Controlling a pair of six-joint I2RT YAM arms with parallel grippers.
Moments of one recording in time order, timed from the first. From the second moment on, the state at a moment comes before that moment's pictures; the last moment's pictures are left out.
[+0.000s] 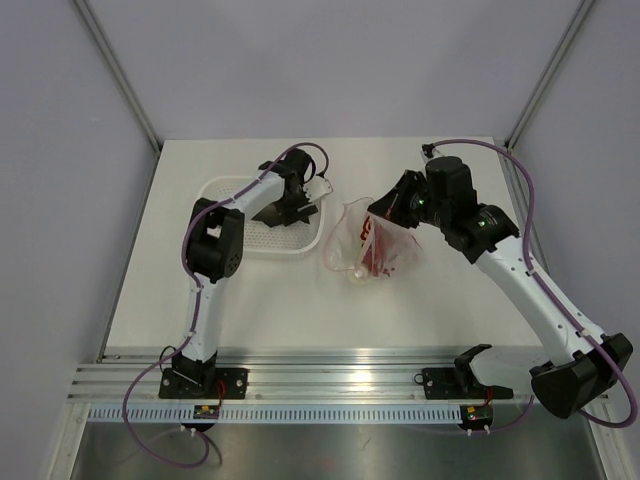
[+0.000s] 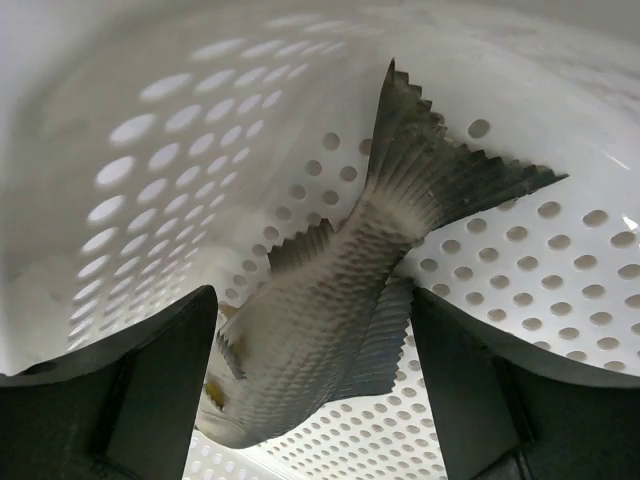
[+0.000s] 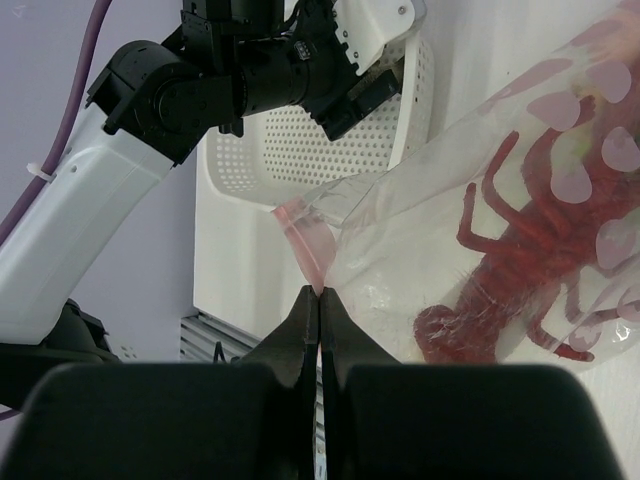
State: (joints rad) left arm -0.42 2.26 1.84 -0.76 -0.10 0.73; right arm 0.50 1.21 1.28 -0.57 -0.16 0.83
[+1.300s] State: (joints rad) left arm -0.42 2.10 1.78 -0.72 -0.21 0.58; right arm 0.50 1.23 1.28 -0.56 -0.16 0.83
